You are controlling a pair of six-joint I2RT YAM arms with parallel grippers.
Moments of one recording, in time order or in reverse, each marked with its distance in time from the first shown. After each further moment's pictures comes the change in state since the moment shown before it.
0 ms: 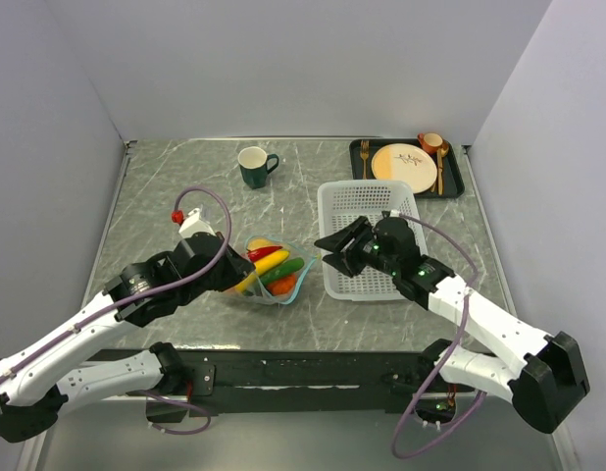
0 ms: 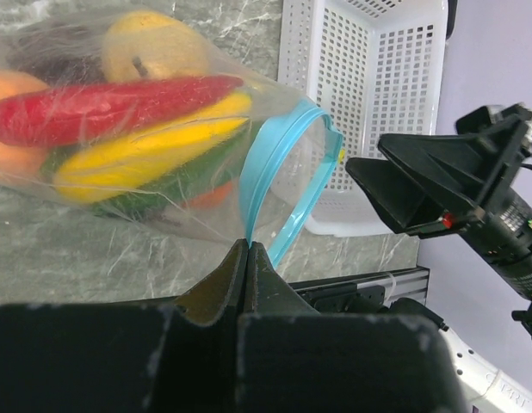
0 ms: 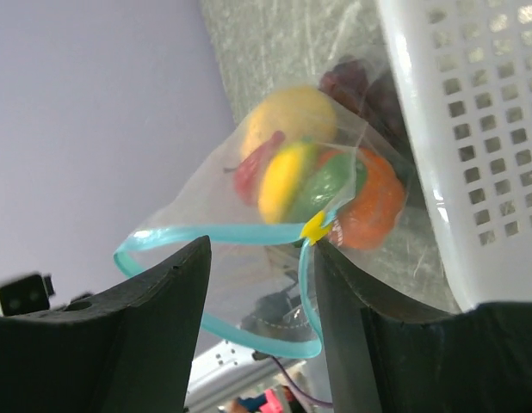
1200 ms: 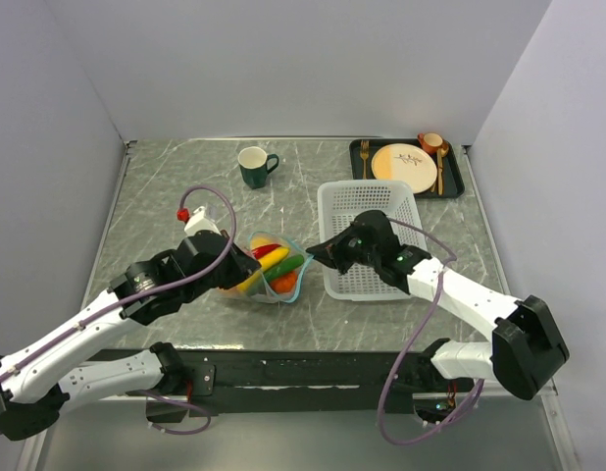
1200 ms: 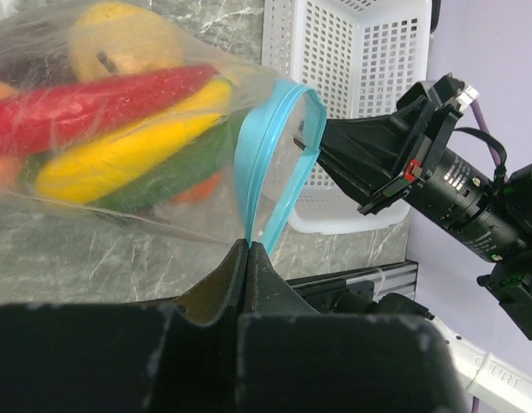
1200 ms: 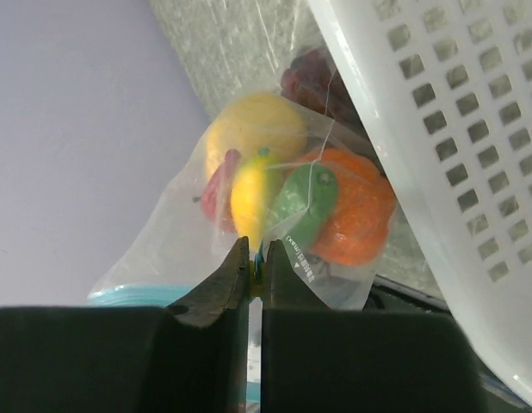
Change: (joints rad) left arm 0.000 0.019 -0.005 0.051 0.025 0.003; right arm 0.021 0.208 0.068 0.001 -0.032 0.109
